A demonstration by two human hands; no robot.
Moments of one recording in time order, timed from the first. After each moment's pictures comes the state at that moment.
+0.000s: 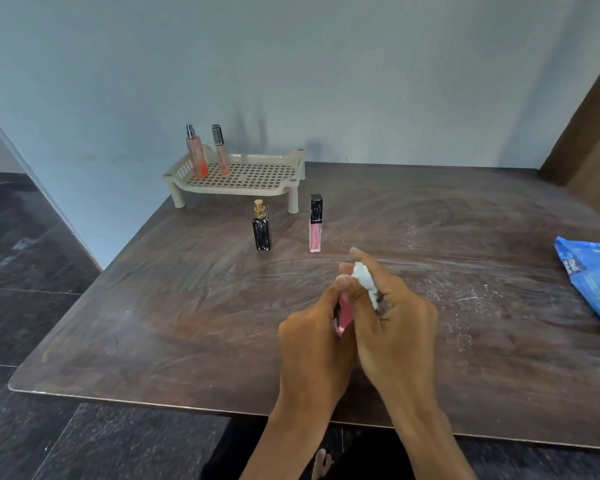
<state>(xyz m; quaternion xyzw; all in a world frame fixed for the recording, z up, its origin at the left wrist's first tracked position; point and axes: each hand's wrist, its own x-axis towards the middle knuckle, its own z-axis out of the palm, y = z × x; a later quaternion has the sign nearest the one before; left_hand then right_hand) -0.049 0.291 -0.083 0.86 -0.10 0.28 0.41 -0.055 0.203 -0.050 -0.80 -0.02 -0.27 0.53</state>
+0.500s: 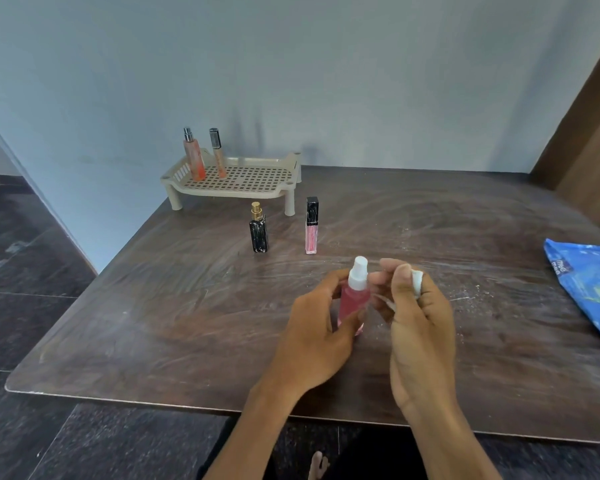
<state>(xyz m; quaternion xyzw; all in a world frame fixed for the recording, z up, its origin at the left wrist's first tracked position) -0.035 0.300 -0.070 0.81 -0.17 0.05 0.56 -0.056 0.186 -0.047 -0.61 0.11 -0.19 0.76</state>
